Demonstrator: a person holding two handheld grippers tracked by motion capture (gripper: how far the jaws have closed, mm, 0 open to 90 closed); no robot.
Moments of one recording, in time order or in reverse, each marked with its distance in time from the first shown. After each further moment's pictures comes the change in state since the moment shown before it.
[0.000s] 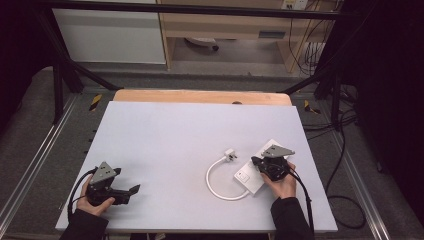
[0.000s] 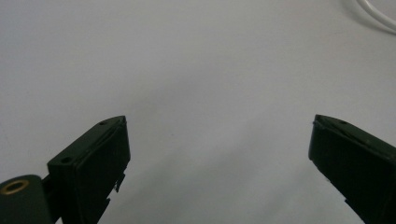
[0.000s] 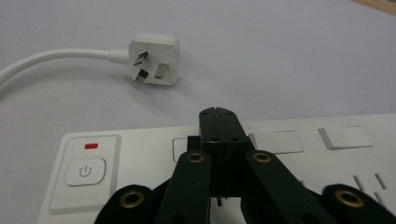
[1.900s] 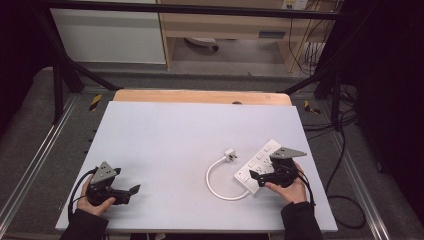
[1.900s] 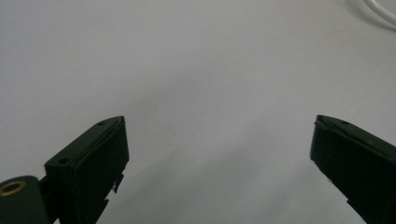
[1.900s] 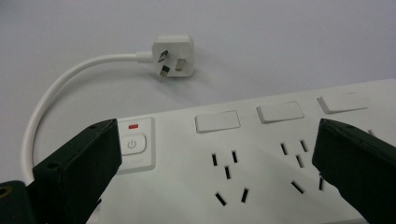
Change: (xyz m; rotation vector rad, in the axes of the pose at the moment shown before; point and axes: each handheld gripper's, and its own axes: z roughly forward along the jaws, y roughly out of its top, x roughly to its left) left arm 0.000 0.000 0.001 0.009 0.009 -0.001; right arm 0.000 -0.001 -0.031 0.017 0.063 0.119
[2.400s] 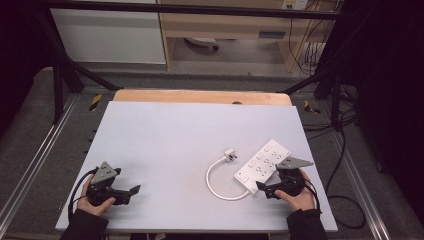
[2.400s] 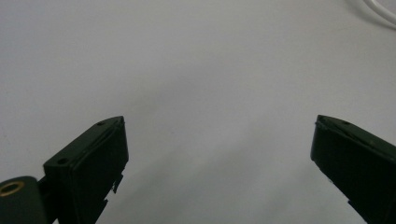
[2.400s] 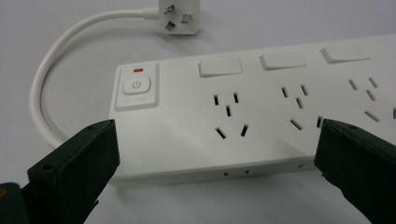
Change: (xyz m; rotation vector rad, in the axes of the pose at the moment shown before) left arm -0.001 0.000 0.000 0.003 -0.005 0.003; right arm -0.003 -0.028 -0.016 0.040 0.023 -0.027
